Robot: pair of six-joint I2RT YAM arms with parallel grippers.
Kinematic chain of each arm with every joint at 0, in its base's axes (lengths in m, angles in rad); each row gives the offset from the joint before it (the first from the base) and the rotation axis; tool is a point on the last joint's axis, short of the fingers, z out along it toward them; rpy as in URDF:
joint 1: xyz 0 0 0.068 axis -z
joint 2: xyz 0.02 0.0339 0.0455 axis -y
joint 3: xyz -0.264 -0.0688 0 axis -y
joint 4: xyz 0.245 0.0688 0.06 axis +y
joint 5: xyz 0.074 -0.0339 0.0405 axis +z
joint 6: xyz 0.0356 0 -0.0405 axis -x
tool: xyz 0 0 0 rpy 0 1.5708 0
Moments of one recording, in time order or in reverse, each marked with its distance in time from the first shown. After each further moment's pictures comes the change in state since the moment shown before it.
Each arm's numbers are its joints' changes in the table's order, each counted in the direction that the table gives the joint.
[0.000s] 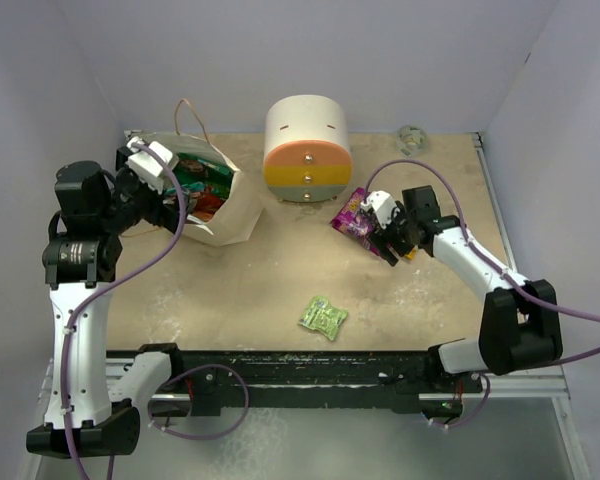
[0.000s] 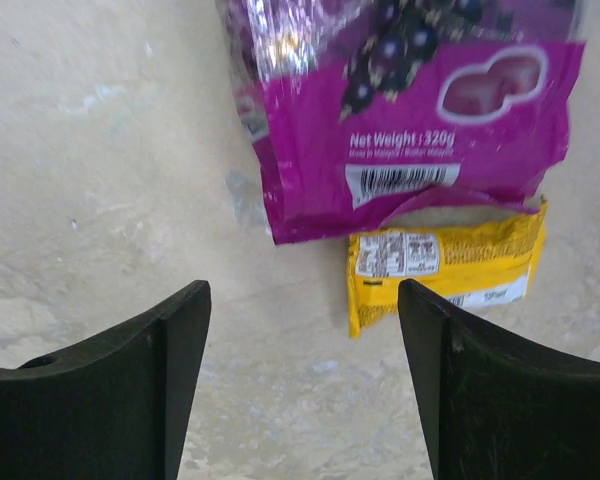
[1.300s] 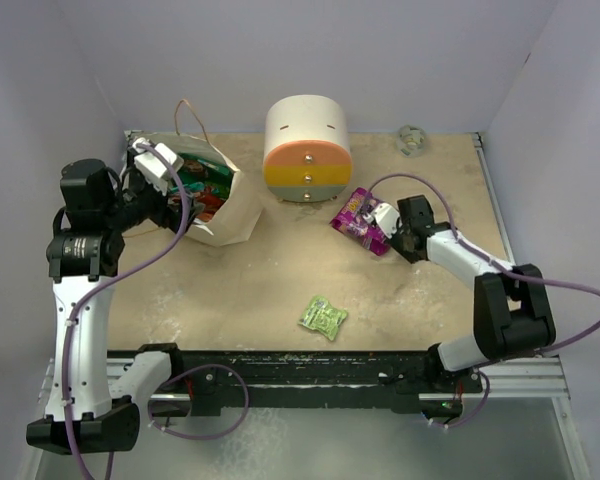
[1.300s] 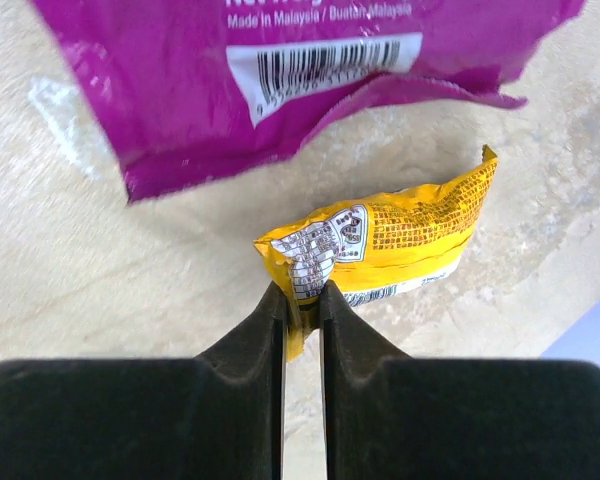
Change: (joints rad) left arm 0.000 -0.011 -0.023 -0.008 -0.105 0.005; right arm 0.002 -0.101 -0.108 -0.111 -0.342 0.074
